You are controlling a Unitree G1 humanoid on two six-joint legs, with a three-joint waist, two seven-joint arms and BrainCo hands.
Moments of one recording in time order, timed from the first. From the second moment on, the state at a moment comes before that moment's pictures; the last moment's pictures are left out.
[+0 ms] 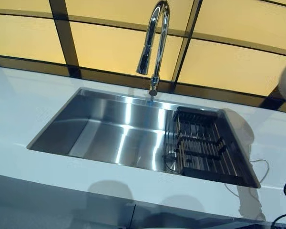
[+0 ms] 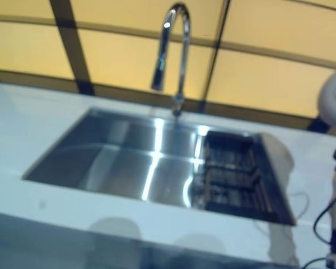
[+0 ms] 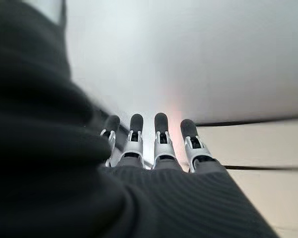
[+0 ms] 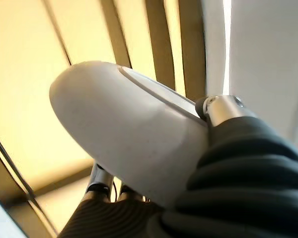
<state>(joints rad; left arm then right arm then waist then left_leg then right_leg) 0.34 0.39 0.44 1.47 -0.25 0.08 0.51 -0.13 -0.80 -0.51 0.11 0.91 -0.09 -0.31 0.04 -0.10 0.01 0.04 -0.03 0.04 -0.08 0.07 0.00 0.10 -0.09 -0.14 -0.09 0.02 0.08</state>
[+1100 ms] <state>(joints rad) 0.13 0.45 0.05 1.29 -0.14 0.02 0.01 0.13 -1.00 -0.68 1.01 0.49 -0.12 -0.39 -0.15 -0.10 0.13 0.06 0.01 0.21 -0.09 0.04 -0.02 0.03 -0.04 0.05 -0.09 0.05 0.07</state>
